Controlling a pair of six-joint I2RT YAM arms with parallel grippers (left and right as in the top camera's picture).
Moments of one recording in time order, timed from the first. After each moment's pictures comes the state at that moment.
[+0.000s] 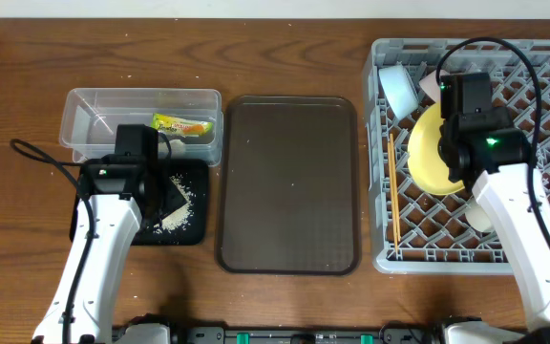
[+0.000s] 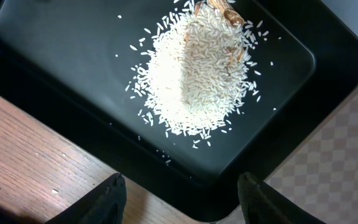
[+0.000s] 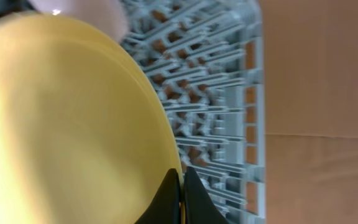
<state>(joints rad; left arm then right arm) 0.01 1.31 0.96 -1.05 -0.10 -0.65 0.14 1.44 1.21 -0.77 0.67 -0.23</state>
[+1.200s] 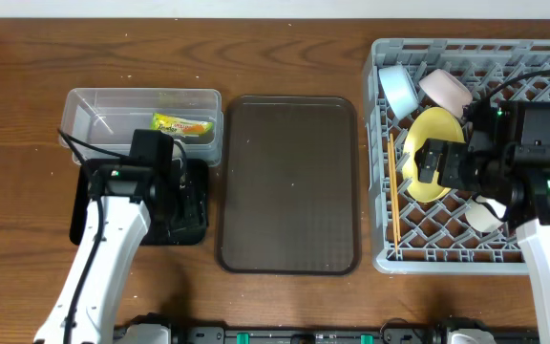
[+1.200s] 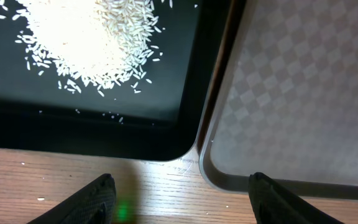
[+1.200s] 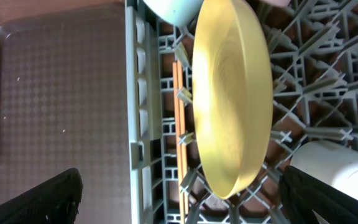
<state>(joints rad) -0.07 1.29 0.95 -1.14 0.13 -0.27 -0.01 1.20 1.20 -1.02 -0.16 0.17</state>
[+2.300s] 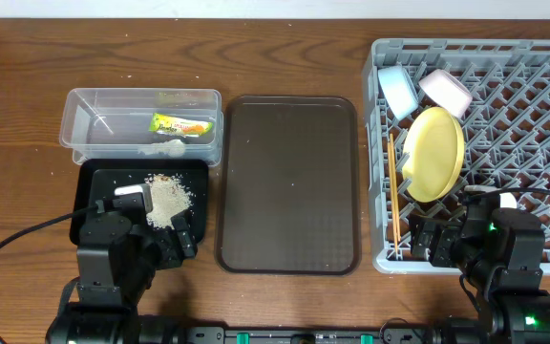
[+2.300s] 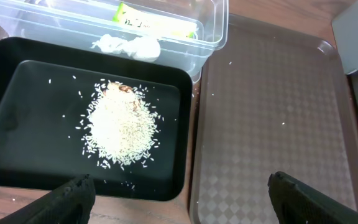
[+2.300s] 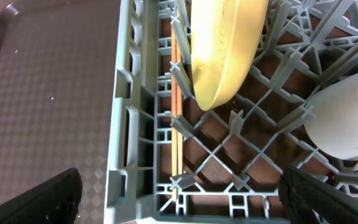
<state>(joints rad) -0.07 0.54 0.76 -0.96 0.05 -0.27 -0.01 0.59 0.65 -0.88 -0.16 0.18</state>
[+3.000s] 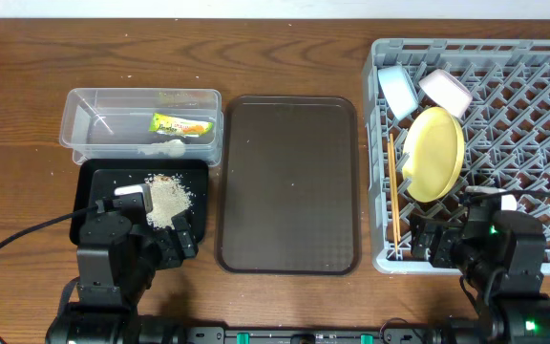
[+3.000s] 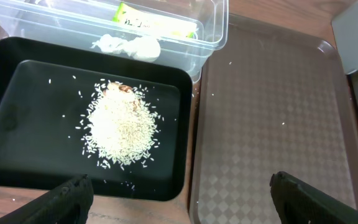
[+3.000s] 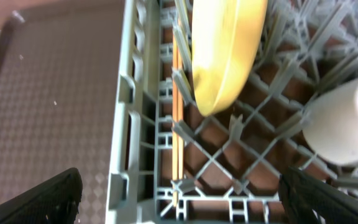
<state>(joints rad) -0.07 0.54 0.76 -0.96 0.05 -0.27 -0.01 0.56 0.64 -0.86 -0.16 0.17</state>
